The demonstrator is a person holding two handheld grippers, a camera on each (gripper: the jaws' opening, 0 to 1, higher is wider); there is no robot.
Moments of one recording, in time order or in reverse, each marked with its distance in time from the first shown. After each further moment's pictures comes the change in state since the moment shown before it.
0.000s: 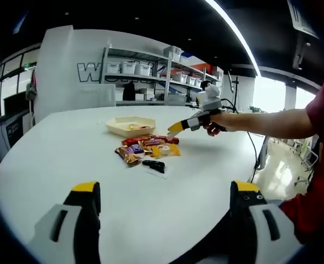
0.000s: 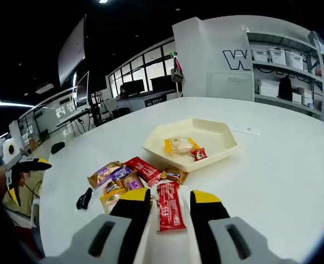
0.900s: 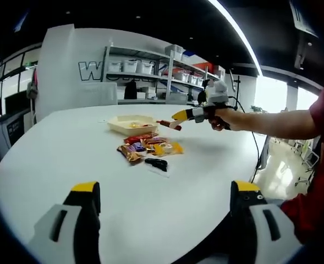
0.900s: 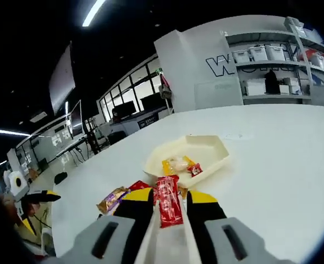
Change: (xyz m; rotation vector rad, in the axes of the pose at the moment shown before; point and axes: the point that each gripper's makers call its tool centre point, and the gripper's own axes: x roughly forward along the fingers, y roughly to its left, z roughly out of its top) left arm 0.000 0.002 0.001 -0.004 -0.001 -0.001; right arm -0.026 -0.005 0.050 0.167 -0.191 -0.029
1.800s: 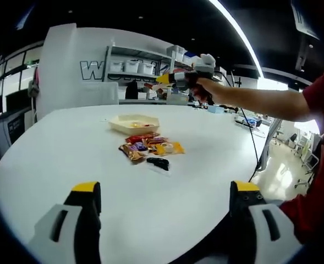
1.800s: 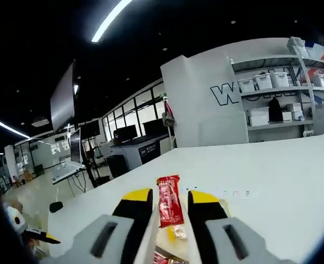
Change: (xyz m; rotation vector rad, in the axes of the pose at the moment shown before) left arm -0.004 0.006 -0.004 -0.022 0.004 0.006; right arm 0.048 0.008 0.121 -0.067 -0.194 -0.036
